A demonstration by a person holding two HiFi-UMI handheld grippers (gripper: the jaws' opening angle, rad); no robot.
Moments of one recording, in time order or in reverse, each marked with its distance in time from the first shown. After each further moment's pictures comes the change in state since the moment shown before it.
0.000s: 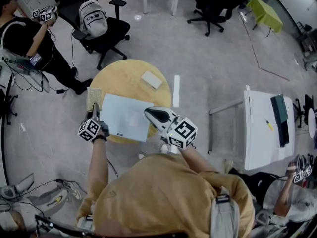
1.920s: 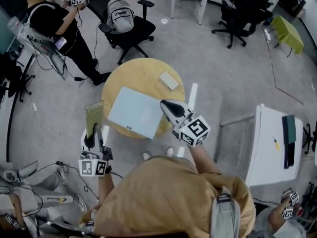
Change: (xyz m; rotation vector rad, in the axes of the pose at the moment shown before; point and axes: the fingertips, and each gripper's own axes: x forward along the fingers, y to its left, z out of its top) left arm -0.250 -0.164 0.098 0.401 -0.386 -0.088; right arm -0.020 0.005 0.024 -0.093 -0.053 0.025
